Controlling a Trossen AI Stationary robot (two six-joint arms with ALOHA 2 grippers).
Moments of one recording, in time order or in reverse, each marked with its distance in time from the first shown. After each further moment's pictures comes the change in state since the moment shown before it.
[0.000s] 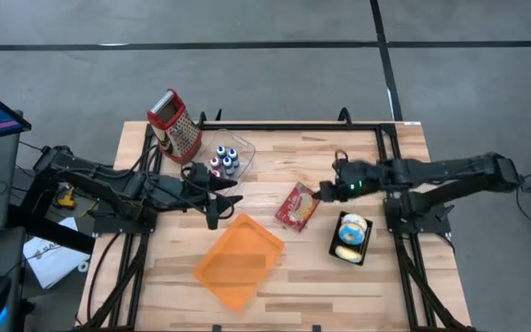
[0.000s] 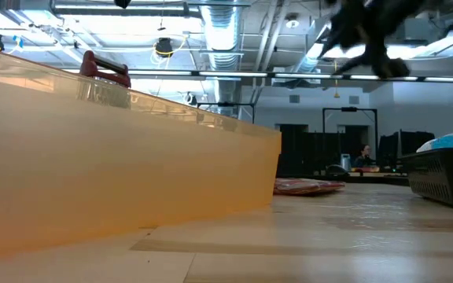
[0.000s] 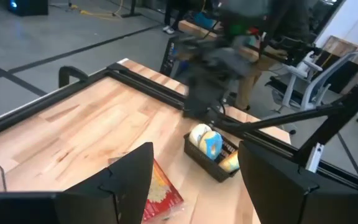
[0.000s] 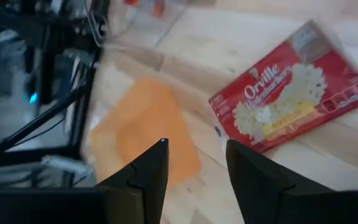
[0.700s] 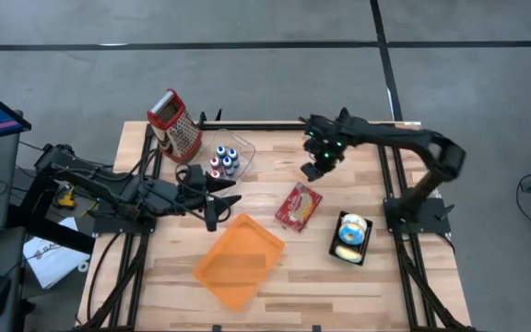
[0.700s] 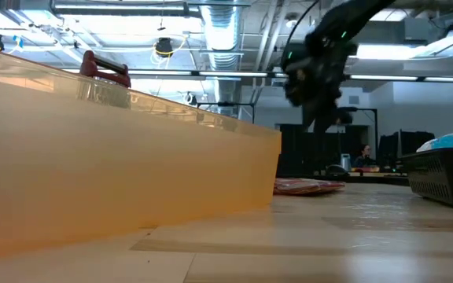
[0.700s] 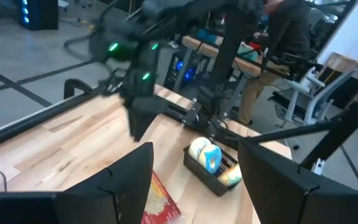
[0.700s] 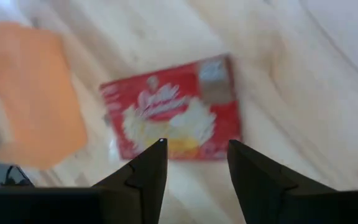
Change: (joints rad) left arm -0.054 0.000 0.000 0.048 -0.103 0.003; right arm -0.550 0.566 0.333 -0.384 -0.507 -0.915
